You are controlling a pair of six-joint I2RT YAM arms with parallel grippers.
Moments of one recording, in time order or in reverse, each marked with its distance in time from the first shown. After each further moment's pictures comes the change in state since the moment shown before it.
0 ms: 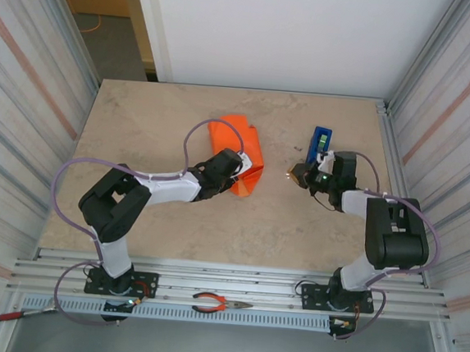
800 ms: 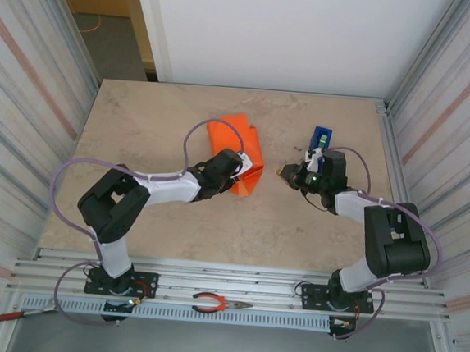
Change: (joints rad) left arm -0.003 -0.016 0.000 -0.009 0.019 -0.002; right arm 0.091 -0.048 0.000 -0.029 0.048 -0.072
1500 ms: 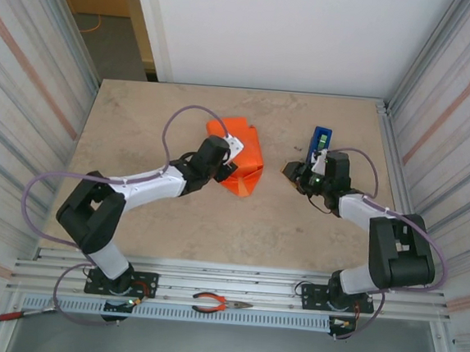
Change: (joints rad) left arm 0.081 -0.146 0.005 -0.037 0.102 -0.176; right arm -0.005 -0.089 -0.011 -0.123 0.124 -0.036
